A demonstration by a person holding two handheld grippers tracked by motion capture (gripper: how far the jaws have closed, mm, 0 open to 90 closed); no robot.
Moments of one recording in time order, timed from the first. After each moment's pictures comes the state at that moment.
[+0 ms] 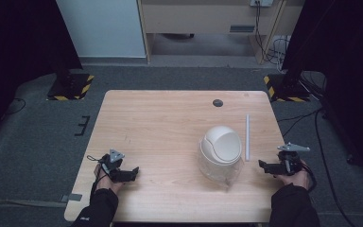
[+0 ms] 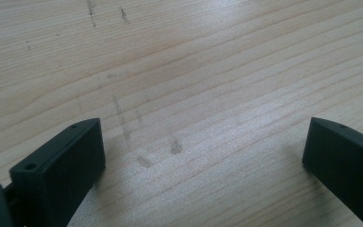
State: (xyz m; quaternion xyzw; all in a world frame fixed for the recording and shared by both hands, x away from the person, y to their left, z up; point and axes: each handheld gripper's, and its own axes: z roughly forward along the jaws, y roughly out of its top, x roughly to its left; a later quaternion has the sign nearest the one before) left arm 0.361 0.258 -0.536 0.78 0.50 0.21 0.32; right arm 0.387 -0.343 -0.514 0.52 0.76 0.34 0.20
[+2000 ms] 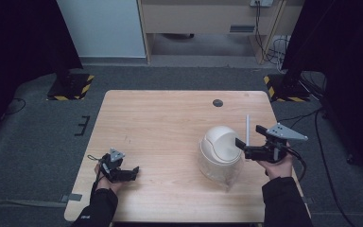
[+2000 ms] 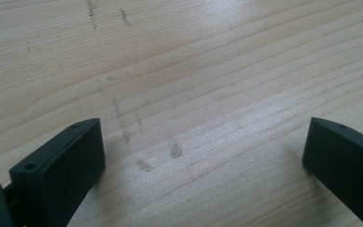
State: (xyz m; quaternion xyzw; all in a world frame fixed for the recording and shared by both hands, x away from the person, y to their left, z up) left arm 0.363 0.257 -0.537 0.78 0.51 0.21 0.32; right arm 0.372 -0.249 -0.402 0.40 0.71 0.53 0.22
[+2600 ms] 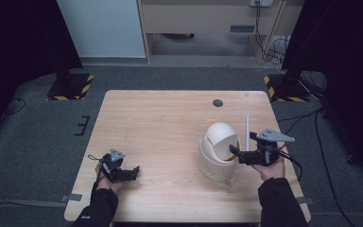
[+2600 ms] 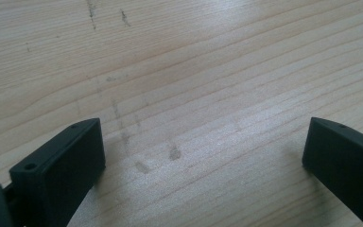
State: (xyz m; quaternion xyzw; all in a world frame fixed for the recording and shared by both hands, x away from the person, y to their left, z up) left arm 0.364 0.255 -0.536 0.77 0.51 0.21 0.31; right arm 0.380 -0.240 -0.431 0.41 0.74 0.50 0.20
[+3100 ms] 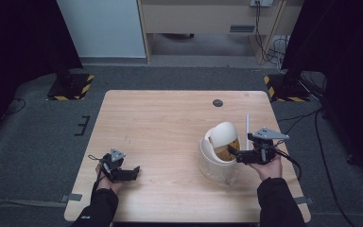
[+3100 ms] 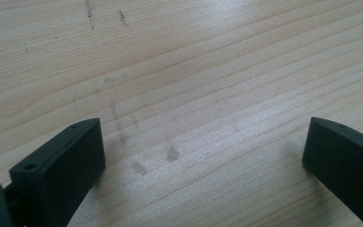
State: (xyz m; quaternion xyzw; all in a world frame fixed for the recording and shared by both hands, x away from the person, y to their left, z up) left arm 0.364 0.254 -0.536 0.77 0.51 0.21 0.31; right arm 0.389 -0.236 -0.439 0.42 0.75 0.47 0.19
